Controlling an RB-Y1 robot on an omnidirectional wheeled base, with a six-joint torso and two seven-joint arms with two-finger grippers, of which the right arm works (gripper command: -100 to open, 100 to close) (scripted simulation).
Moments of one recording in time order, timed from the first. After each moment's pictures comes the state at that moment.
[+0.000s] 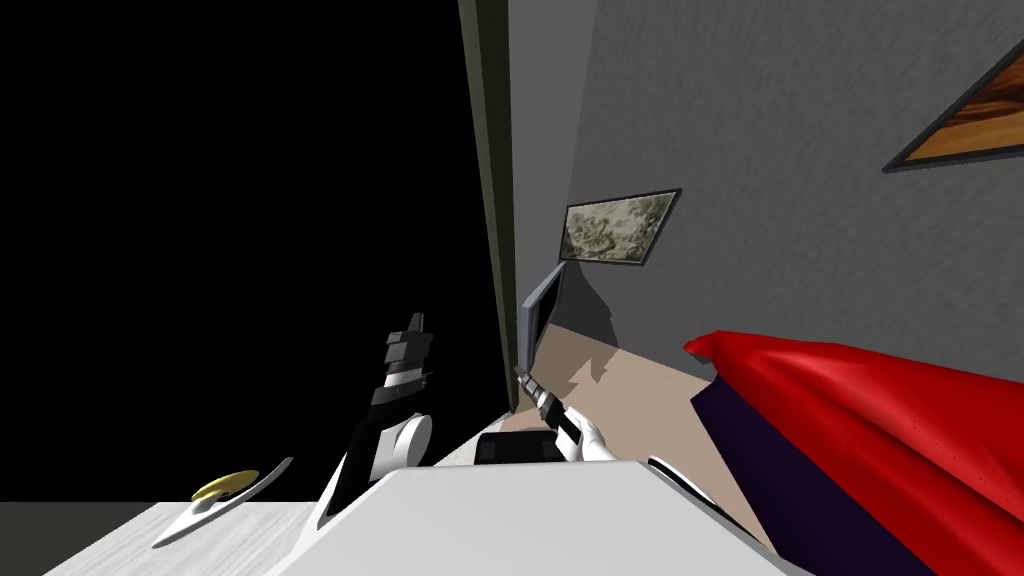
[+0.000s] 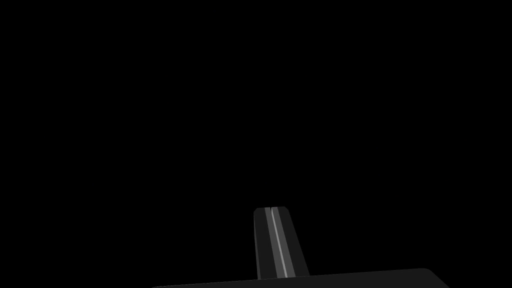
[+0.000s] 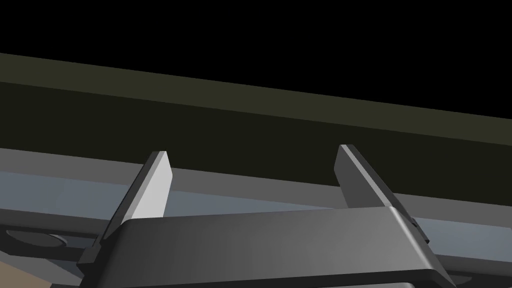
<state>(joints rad) -0.18 -0.13 0.59 -0.61 0.16 -0.83 -0.18</state>
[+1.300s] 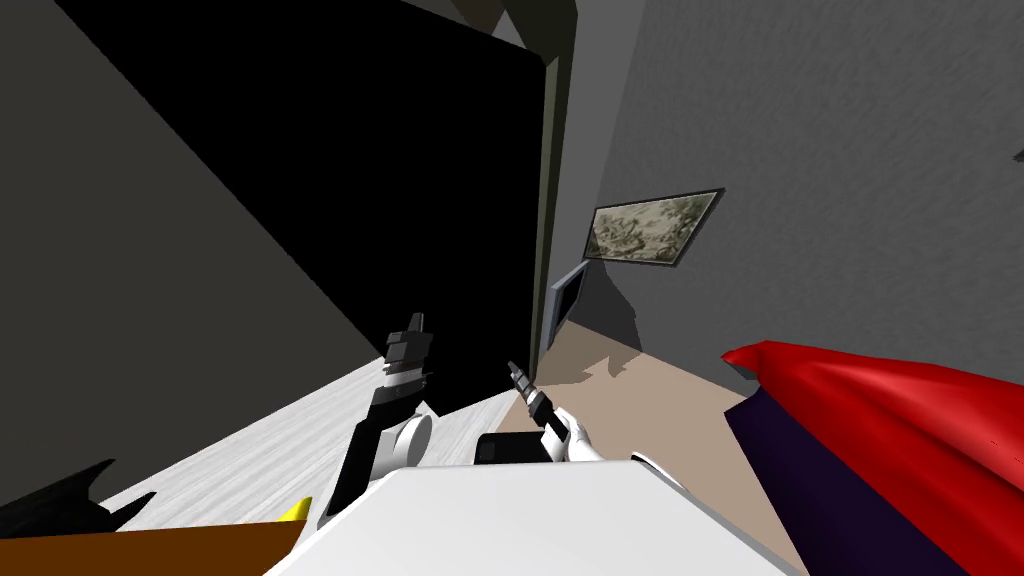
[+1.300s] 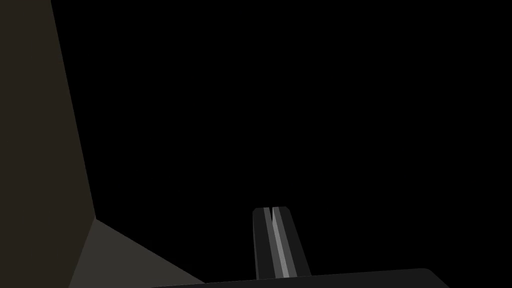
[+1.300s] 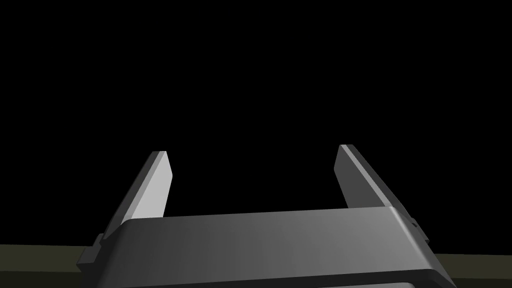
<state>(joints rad) -0.20 -0.04 0.61 -0.59 0.02 -0.81 -0.09</state>
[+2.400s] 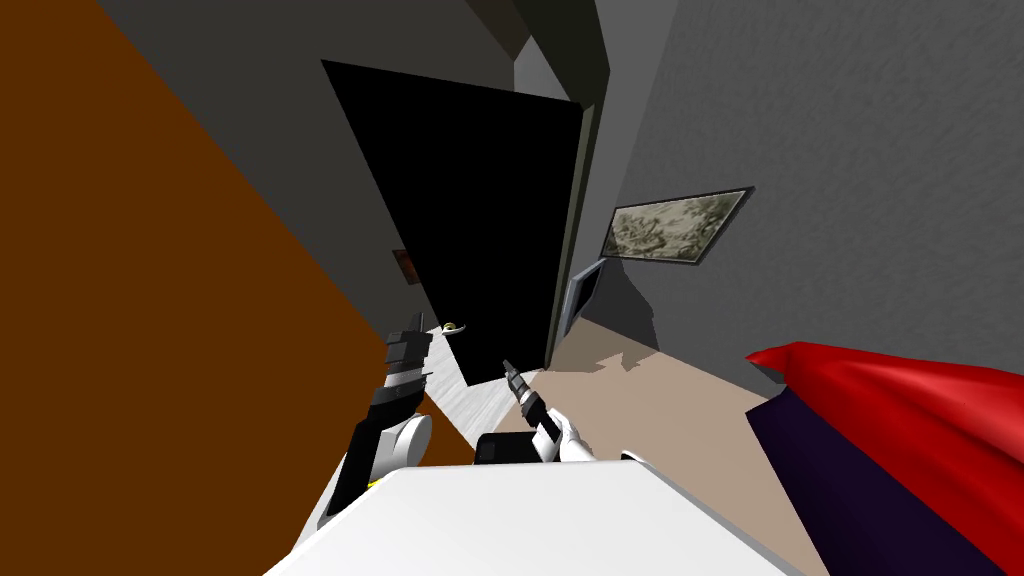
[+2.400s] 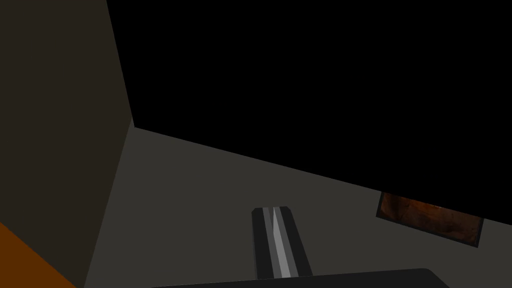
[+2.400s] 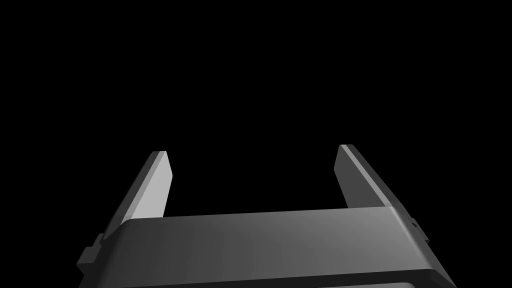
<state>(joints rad) -0.21 0.03 0.61 -0.56 -0.02 -0.82 -0.06</state>
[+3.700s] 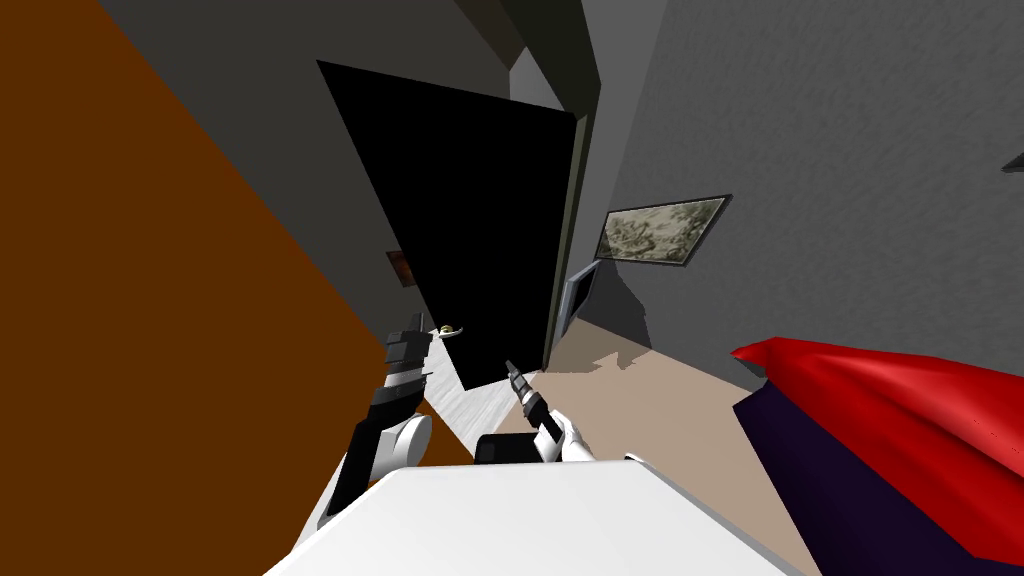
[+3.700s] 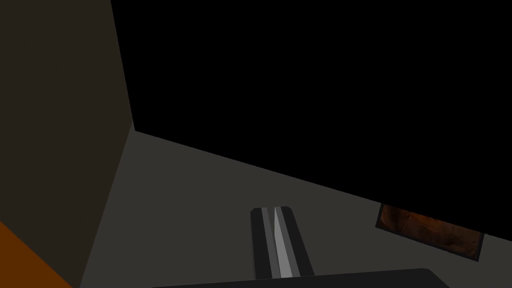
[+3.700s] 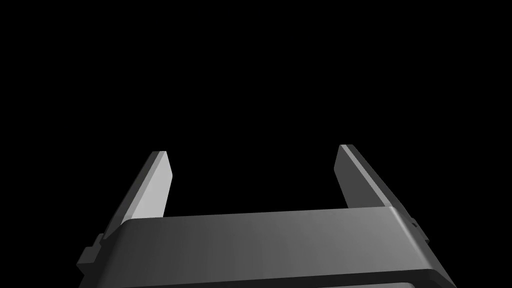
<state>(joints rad) -0.20 0.02 0.60 -0.57 -0.04 -0.79 -0.03</state>
